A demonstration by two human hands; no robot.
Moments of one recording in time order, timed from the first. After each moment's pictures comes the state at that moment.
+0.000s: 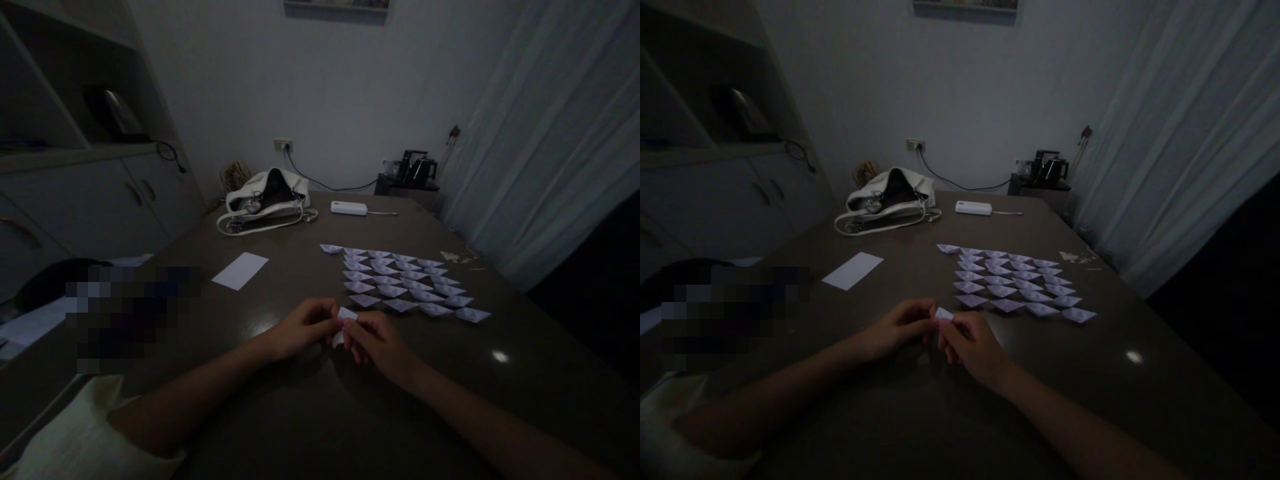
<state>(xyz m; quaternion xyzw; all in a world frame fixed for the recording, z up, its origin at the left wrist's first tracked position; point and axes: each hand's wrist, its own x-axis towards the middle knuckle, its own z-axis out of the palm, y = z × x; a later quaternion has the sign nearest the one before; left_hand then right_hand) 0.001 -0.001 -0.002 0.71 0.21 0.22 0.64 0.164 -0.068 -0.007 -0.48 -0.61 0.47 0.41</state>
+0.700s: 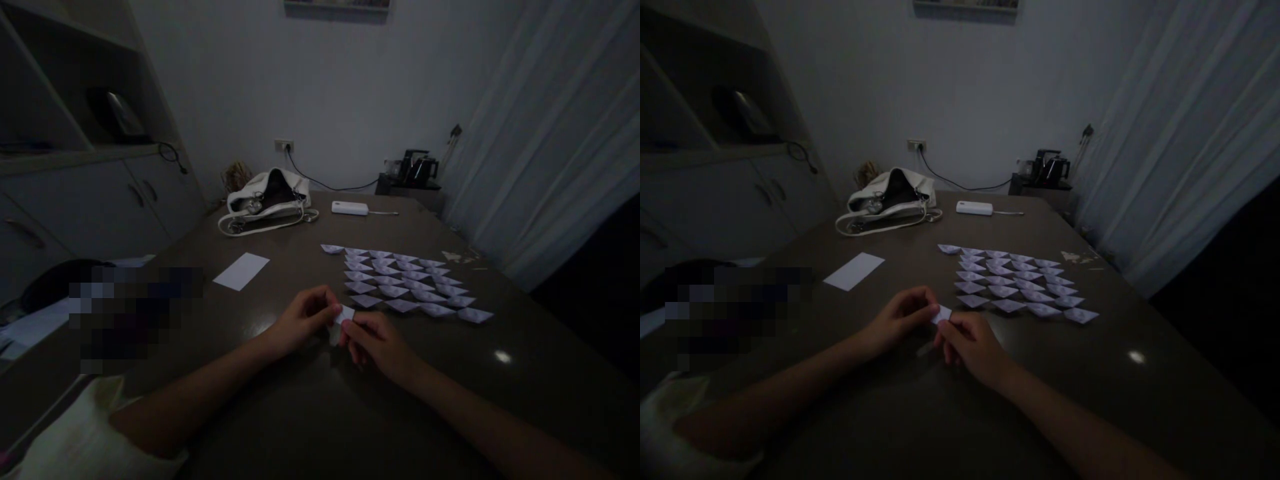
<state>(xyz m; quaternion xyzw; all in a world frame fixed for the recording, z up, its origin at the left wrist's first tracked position) 0.002 0.003 -0.003 0.66 0.24 0.32 0.63 0.163 -0.067 -0.007 -0.48 -0.62 0.48 0.40</state>
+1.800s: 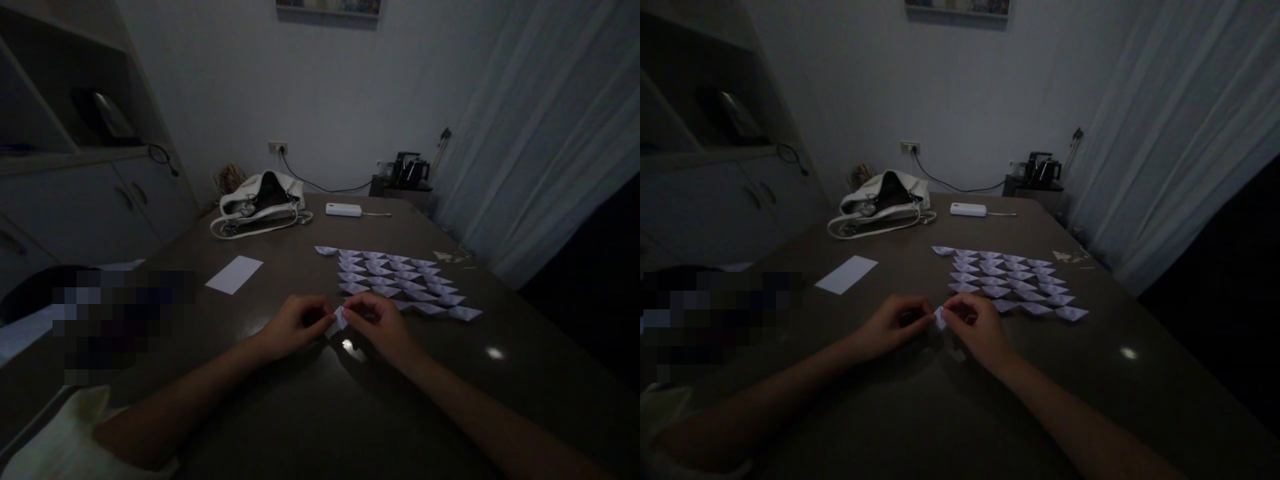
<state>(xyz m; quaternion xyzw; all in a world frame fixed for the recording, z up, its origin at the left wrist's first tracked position) -0.004 0.005 0.003 0.86 0.24 0.26 0.38 0.178 -0.054 -0.007 -0.53 -0.62 0.32 0.48</state>
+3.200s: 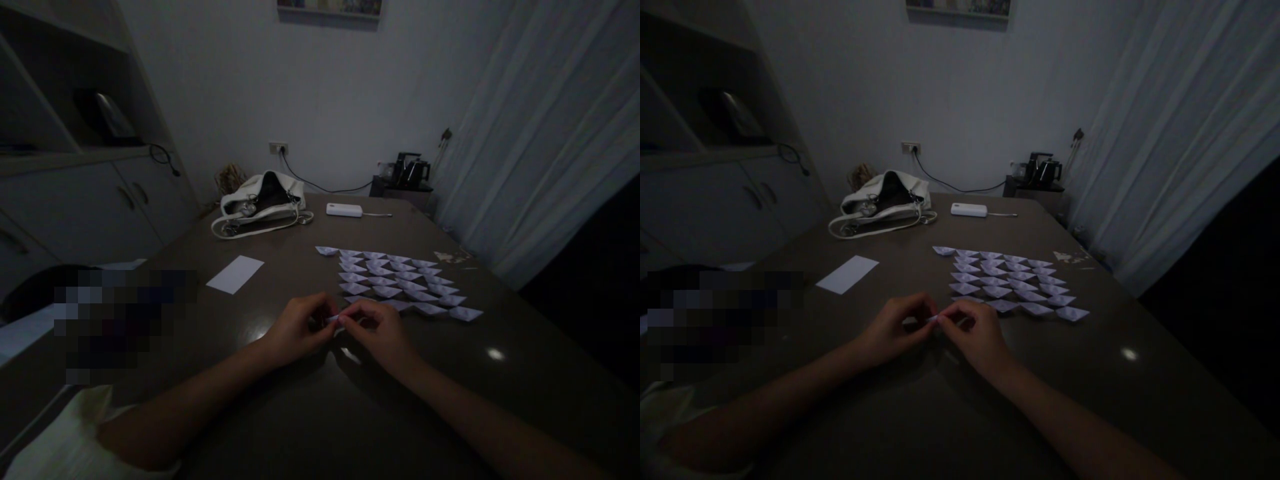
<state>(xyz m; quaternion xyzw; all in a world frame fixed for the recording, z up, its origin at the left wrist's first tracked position) 0.001 -0.005 0.003 0.85 0.23 0.30 0.35 0.172 -0.060 -0.003 -0.53 -0.66 0.26 0.46</state>
